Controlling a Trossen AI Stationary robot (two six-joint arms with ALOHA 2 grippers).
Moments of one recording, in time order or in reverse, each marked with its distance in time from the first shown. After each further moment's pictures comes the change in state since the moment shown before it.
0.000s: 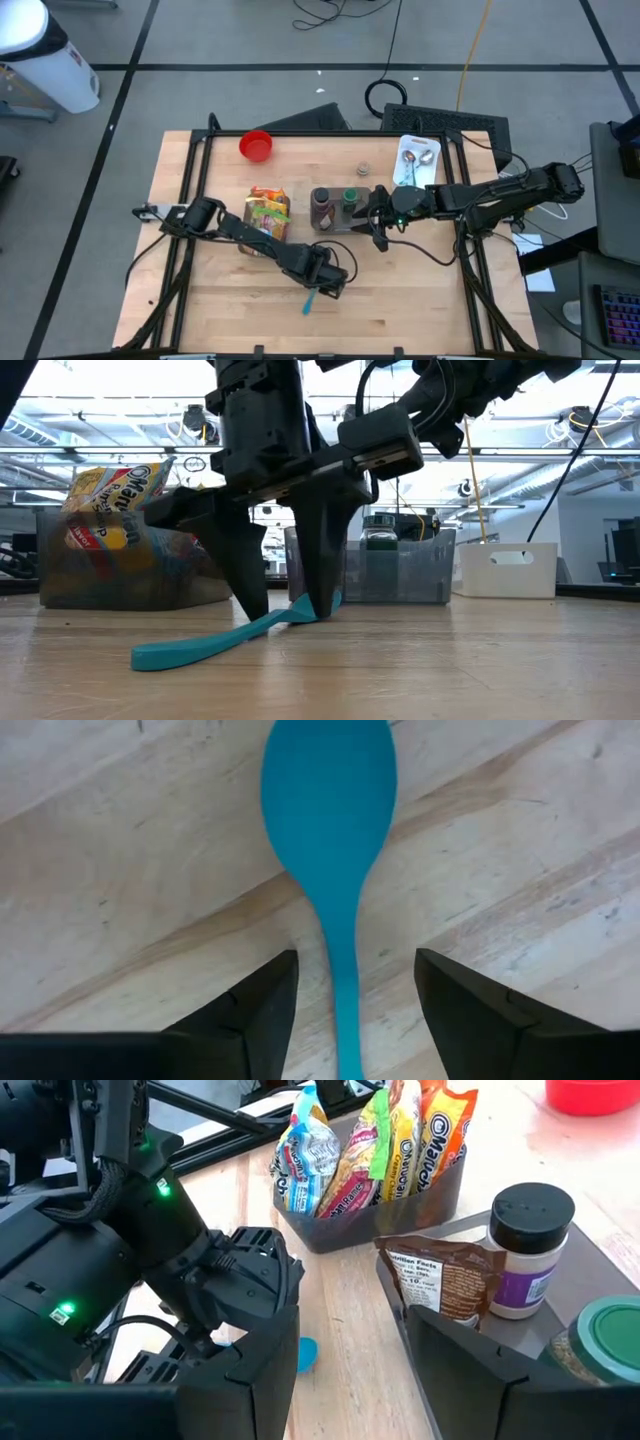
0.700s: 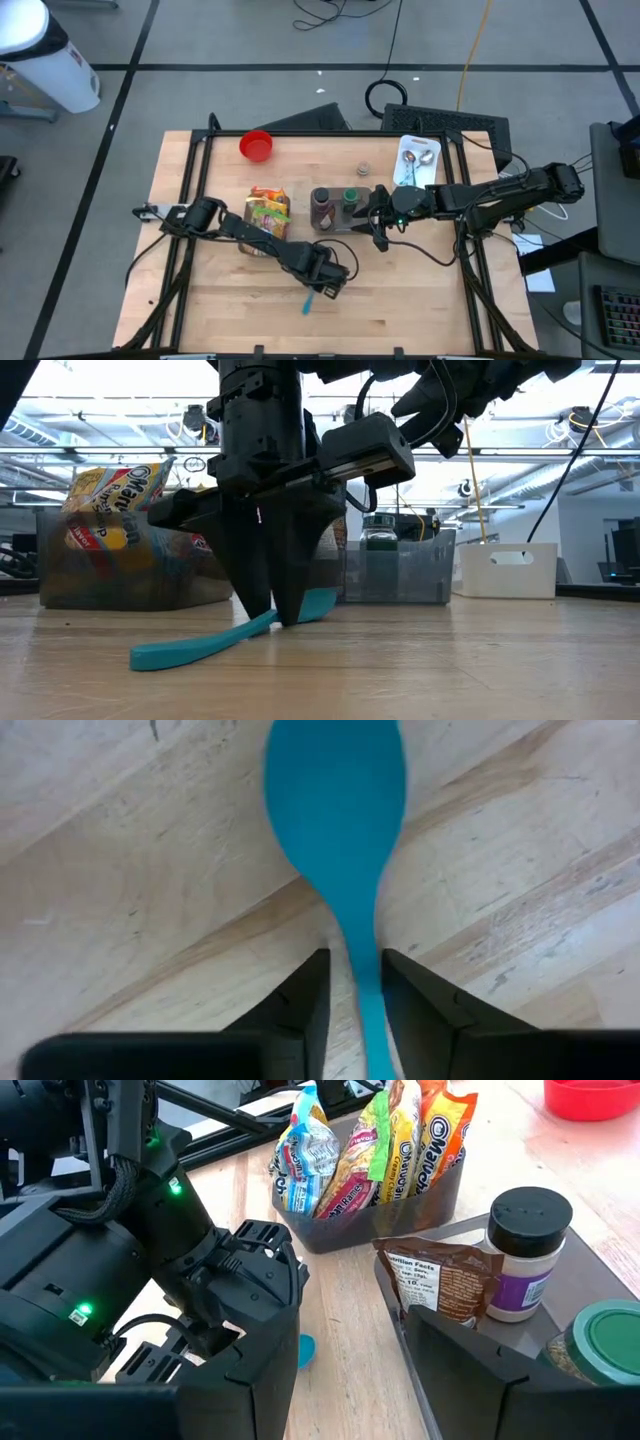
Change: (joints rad) left arm 0.005 0.046 -0.002 -0.014 0.057 0.085; right arm 0.000 0.000 0.000 0.000 0.004 -0.019
